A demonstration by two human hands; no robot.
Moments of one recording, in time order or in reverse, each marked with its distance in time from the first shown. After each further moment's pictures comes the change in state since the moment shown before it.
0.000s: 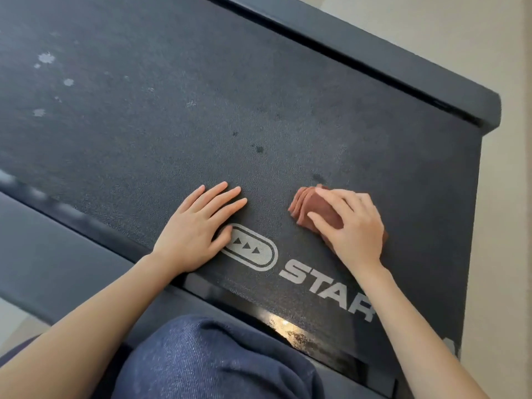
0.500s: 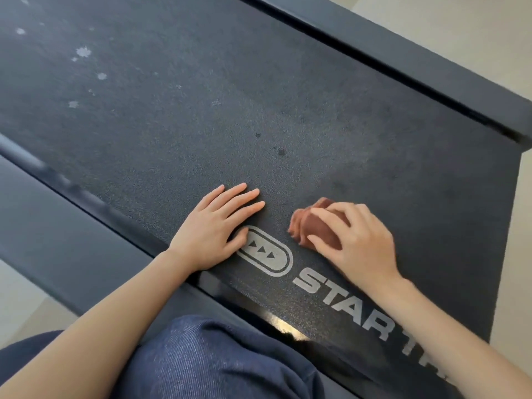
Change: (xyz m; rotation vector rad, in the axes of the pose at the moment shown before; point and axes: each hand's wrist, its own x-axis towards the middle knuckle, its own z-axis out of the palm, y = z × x) left_hand 0.000 0.000 -0.003 -0.002 -0.008 -0.013; right_hand 0.005 -0.016 -0.006 -0.061 -0.135 -0.288
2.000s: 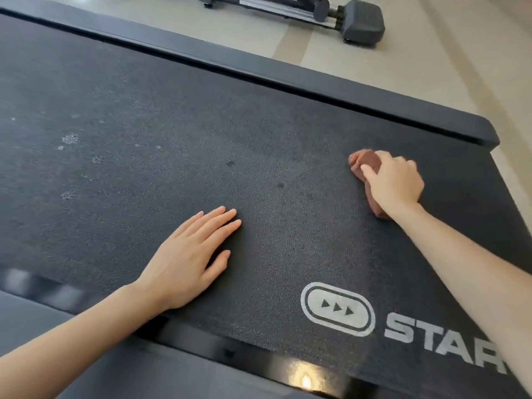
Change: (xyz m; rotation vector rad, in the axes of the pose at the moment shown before) left_hand 0.008 -0.142 -0.027 -0.013 0.016 0.209; right_hand 0.140 0.041 0.030 -0.343 0.023 0.907
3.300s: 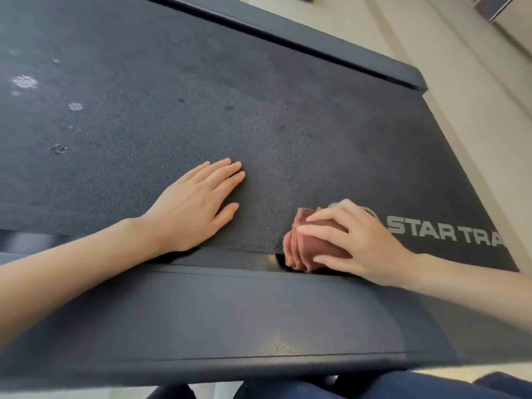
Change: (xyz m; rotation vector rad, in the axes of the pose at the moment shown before) left_hand -0.024 -0.043 -0.011 0.032 -0.041 0.262; right_hand -0.246 -0.049 -0.061 0.168 -0.141 -0.941
